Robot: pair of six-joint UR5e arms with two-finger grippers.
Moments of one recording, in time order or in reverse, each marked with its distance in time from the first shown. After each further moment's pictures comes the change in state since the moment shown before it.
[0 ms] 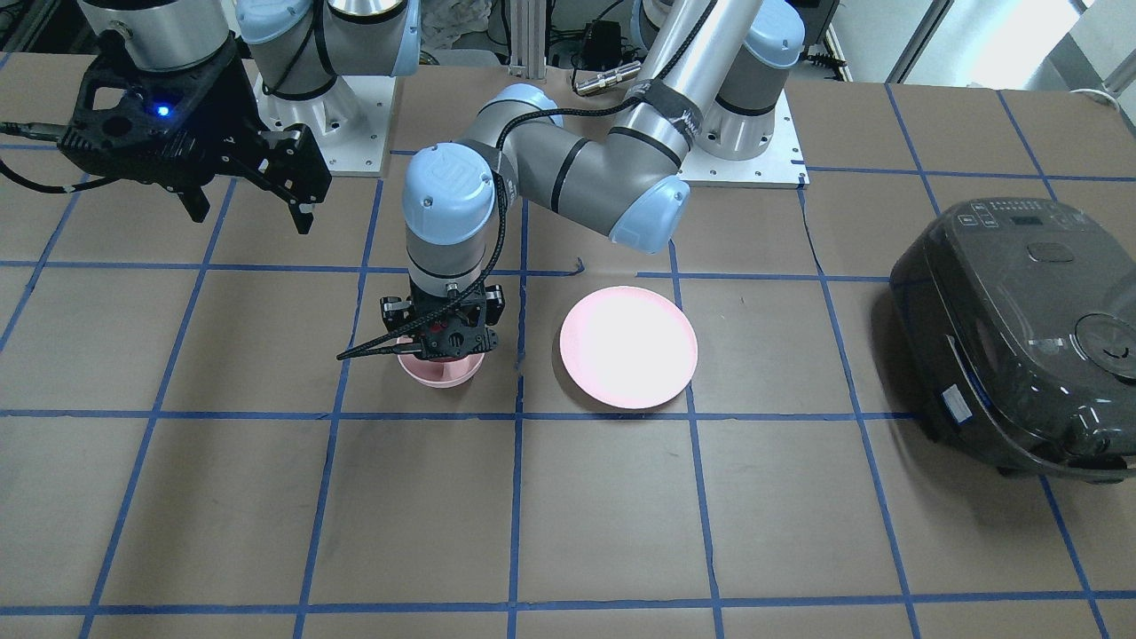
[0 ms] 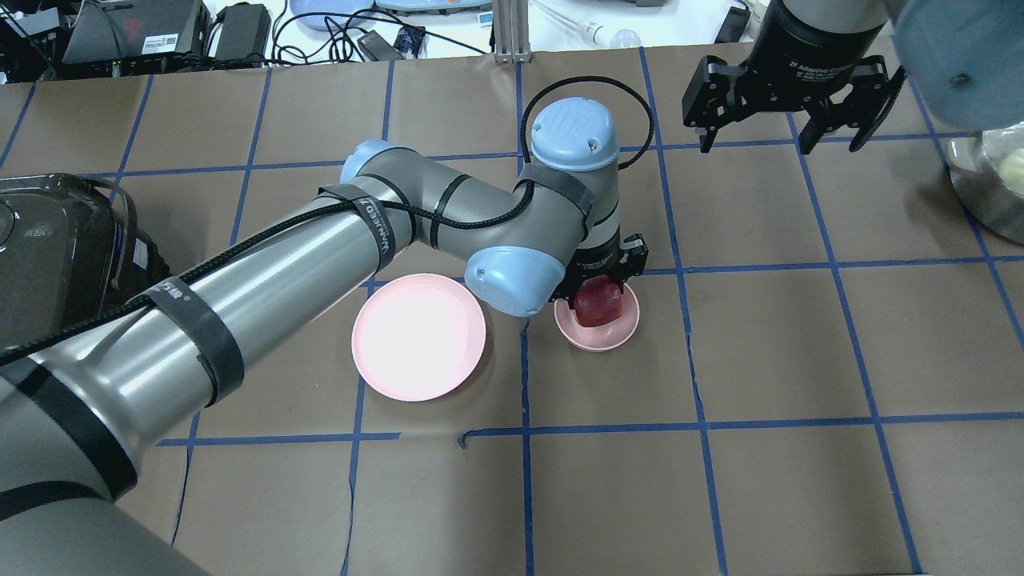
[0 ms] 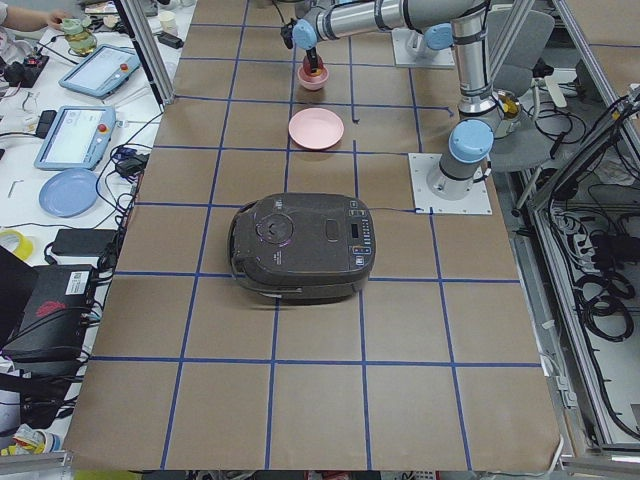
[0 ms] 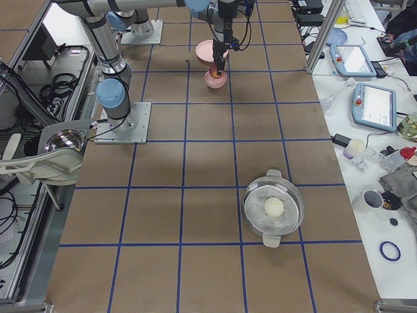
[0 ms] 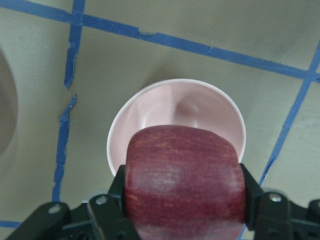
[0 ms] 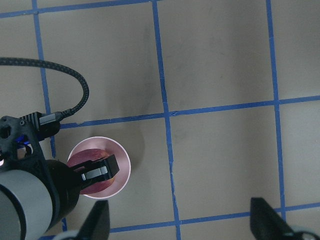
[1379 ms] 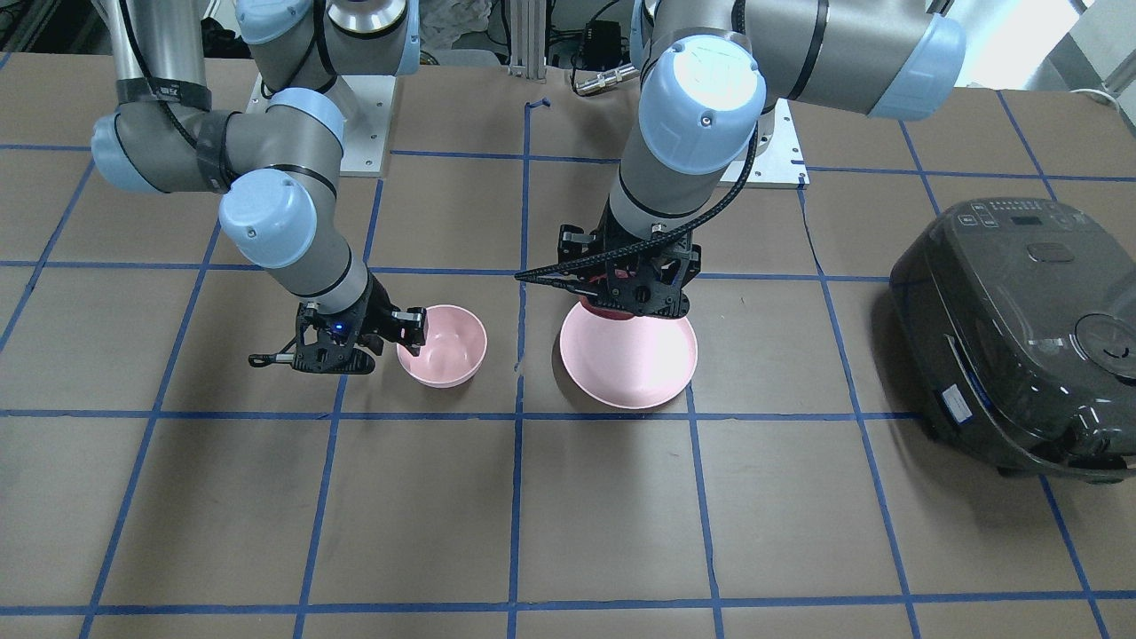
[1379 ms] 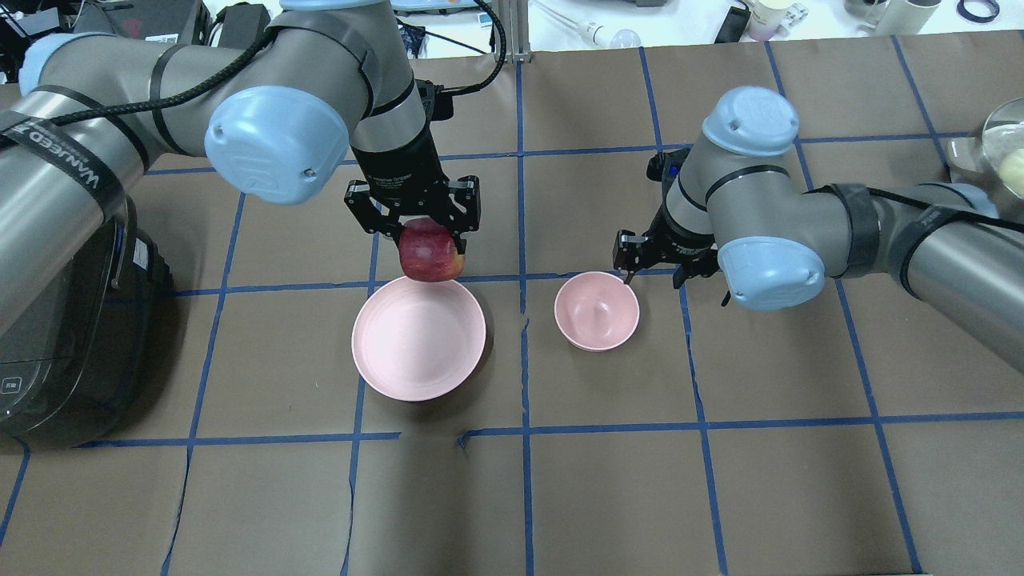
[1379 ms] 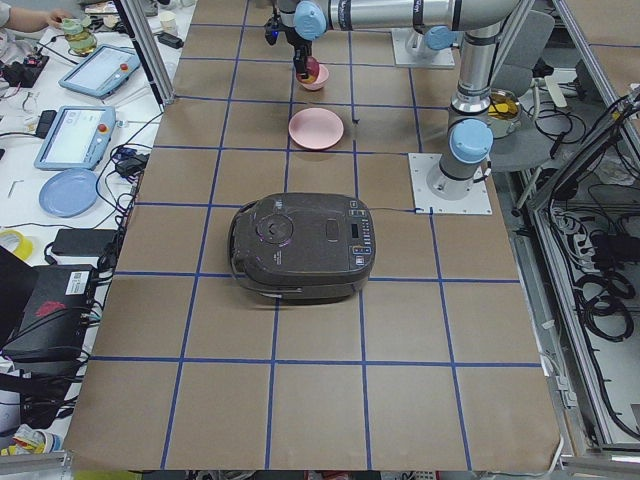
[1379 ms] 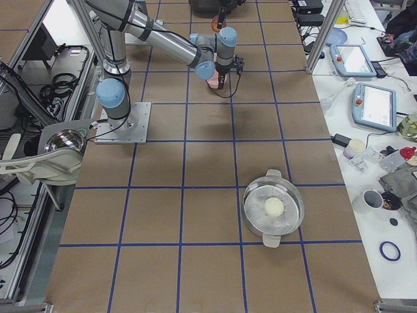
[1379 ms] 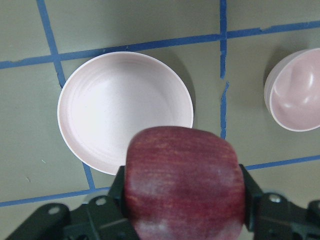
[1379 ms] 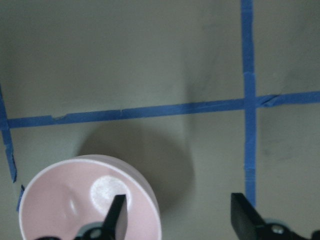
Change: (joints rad) left arm 0.296 0.276 0.016 -0.458 0.027 0.573; right arm 0.005 0.209 0.427 -0.556 0.124 0.000
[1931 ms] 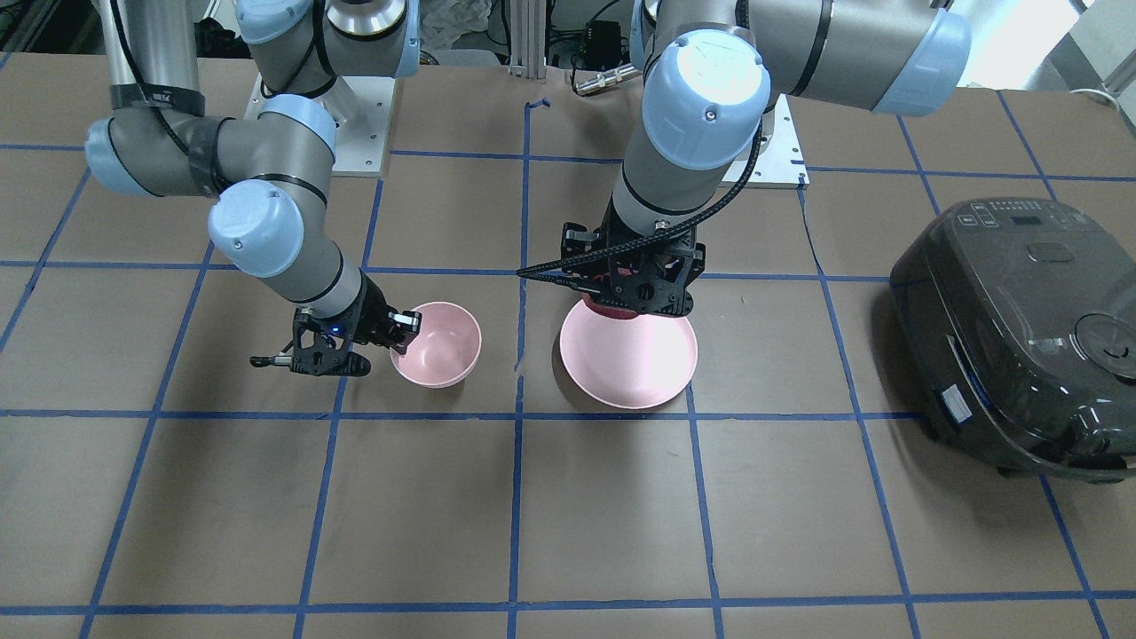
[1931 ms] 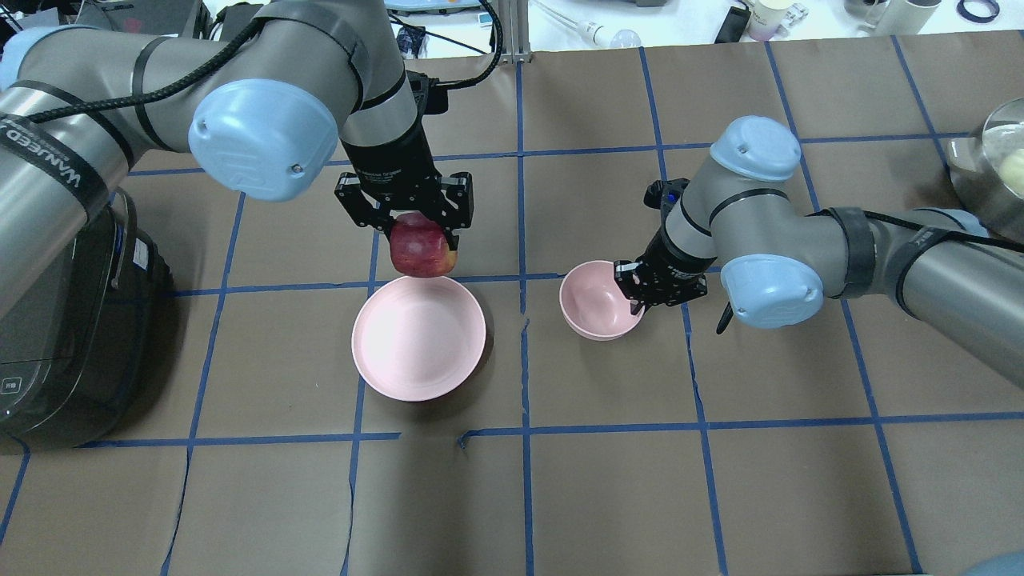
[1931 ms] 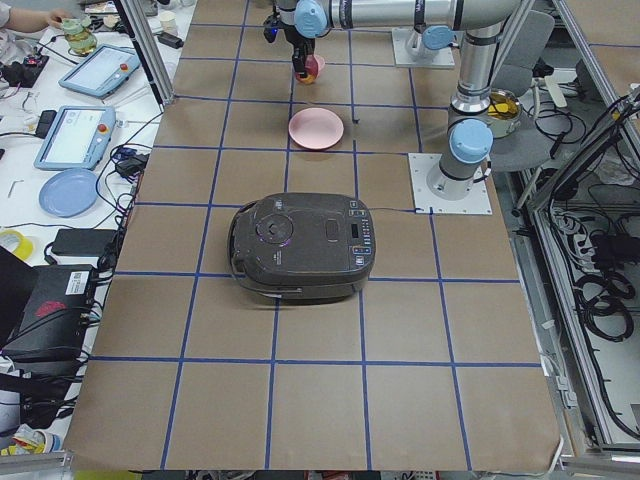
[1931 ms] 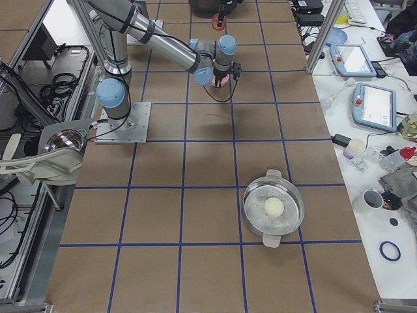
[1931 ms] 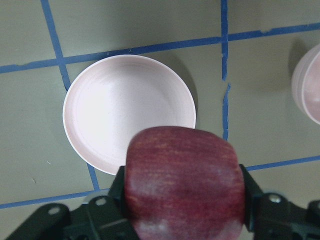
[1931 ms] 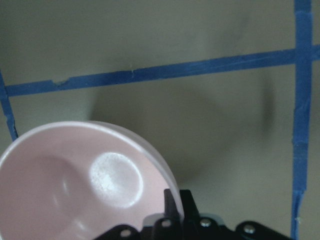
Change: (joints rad) left arm 0.012 0.025 0.002 -0.016 0.028 0.078; right arm -0.001 0.047 0.085 -0.028 0.140 0.004
